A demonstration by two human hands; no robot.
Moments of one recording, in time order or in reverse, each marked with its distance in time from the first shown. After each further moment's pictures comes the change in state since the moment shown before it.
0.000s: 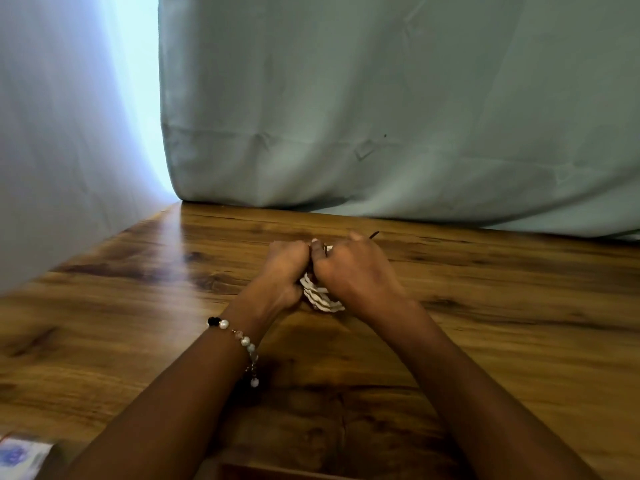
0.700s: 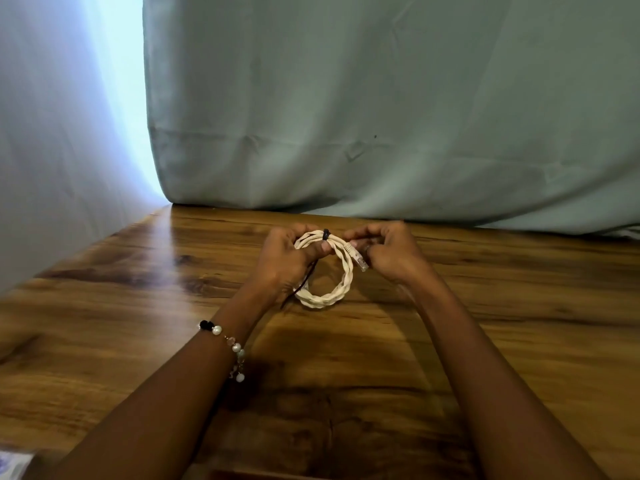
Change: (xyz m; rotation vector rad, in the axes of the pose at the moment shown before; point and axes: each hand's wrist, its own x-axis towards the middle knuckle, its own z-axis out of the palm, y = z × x) left_hand -0.006 0.001 0.001 0.353 -0.218 0.507; right_hand -0.009 0.056 0.044 1.494 0.133 0.837
